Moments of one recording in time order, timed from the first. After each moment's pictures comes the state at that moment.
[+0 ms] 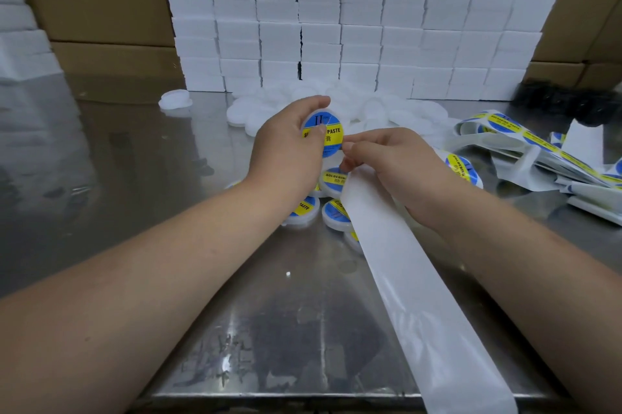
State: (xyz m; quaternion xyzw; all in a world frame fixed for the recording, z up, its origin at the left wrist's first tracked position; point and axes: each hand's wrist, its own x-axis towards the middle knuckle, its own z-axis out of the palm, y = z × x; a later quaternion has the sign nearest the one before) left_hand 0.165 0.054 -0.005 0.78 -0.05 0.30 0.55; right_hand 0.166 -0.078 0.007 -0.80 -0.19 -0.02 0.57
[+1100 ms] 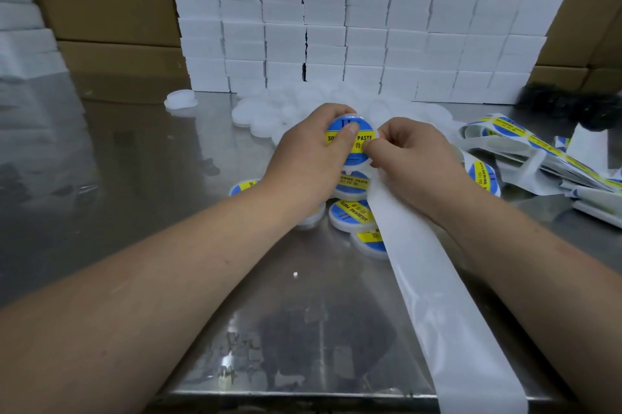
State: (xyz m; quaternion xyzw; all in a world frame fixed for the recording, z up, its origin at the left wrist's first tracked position) left_hand 0.160 0.048 -0.005 0.81 -0.12 0.25 0.52; right_hand 0.171 -0.085 0.005 -0.84 -0.18 -0.19 0.47
